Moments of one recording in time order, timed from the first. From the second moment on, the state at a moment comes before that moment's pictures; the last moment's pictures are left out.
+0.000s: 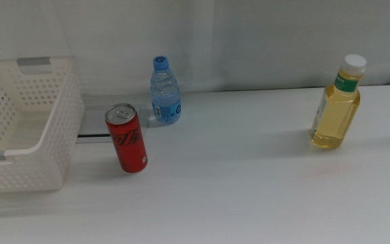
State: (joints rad) left arm -0.04 0.00 0.00 -0.03 0.10 0.11; right arm 0.08 0.19 0.00 -0.19 0.08 0.29
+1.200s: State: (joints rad) left arm -0.04 0.02 -0.01 -0.03 0.03 -0.20; right arm 0.08 0.19 0.00 -0.19 0.00 0.29
